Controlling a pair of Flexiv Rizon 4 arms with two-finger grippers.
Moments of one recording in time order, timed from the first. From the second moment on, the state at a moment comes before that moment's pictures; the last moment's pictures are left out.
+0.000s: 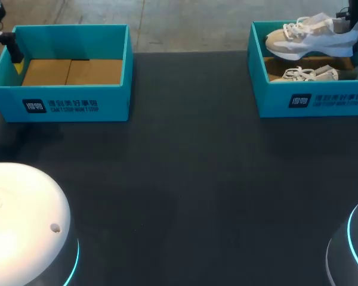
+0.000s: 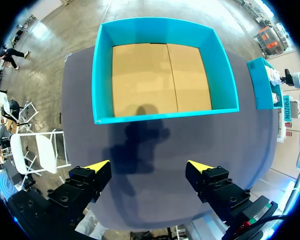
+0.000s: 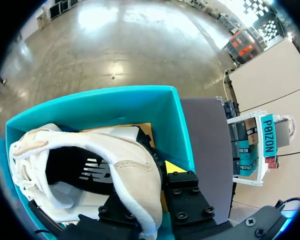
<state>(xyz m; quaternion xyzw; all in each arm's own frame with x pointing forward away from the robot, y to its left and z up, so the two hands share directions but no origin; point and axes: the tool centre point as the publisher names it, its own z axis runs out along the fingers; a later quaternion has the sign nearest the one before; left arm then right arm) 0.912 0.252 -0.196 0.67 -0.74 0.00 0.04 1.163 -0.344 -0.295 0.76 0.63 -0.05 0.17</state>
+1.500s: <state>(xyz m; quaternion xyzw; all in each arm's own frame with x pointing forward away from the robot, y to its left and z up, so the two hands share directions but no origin) 0.912 0.252 -0.196 0.67 -0.74 0.00 0.04 1.164 -0.346 -0.367 0.76 0.63 -0.07 0.14</state>
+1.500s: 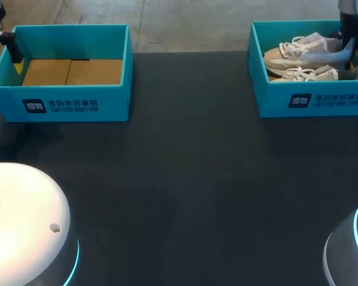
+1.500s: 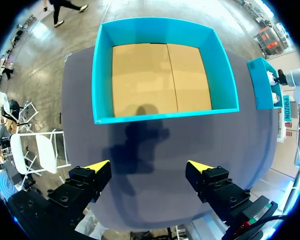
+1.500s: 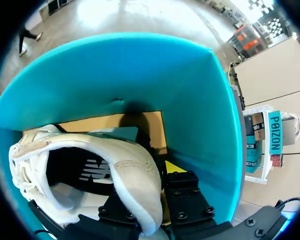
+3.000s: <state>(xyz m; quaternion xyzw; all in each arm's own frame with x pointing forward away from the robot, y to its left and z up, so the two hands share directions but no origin) 0.912 0.252 -0.196 0.67 -0.74 0.00 0.04 1.166 -0.355 -0.375 0.76 0.64 -0.06 0.10</state>
